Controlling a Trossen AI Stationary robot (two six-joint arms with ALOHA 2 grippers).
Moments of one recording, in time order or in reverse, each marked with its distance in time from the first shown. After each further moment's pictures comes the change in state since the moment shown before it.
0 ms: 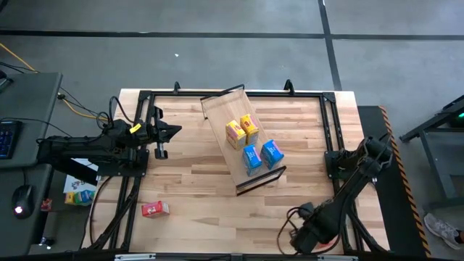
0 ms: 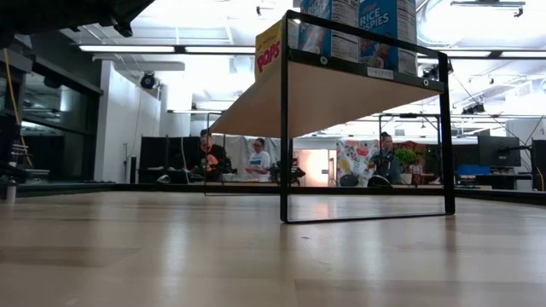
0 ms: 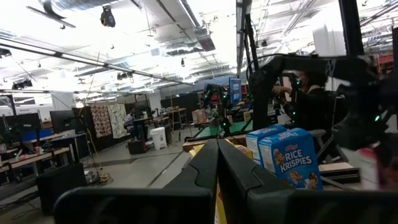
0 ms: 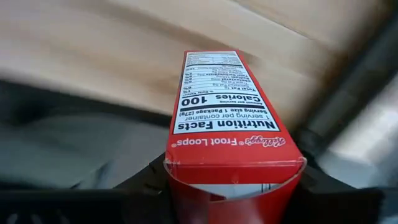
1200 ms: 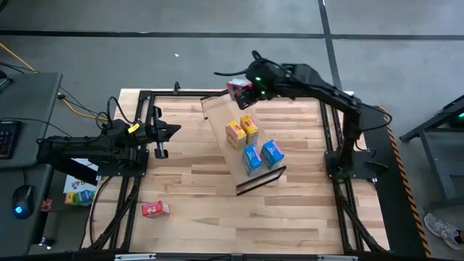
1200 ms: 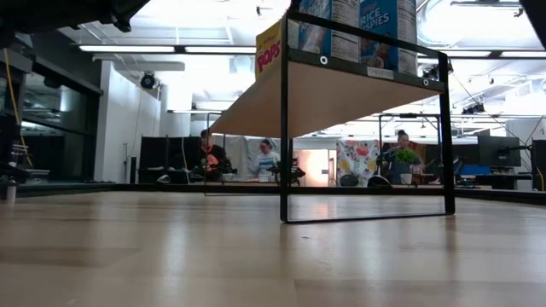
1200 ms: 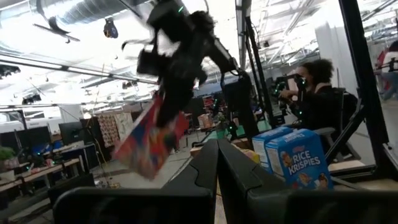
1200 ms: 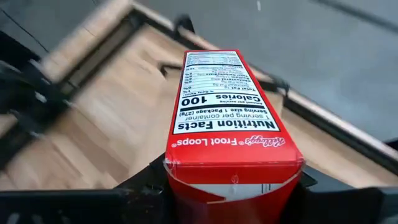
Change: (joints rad) left arm 0.001 0.000 0.000 0.023 -0.003 0.063; right arm -1.114 0.087 0.830 -0.086 0.593 -1.500
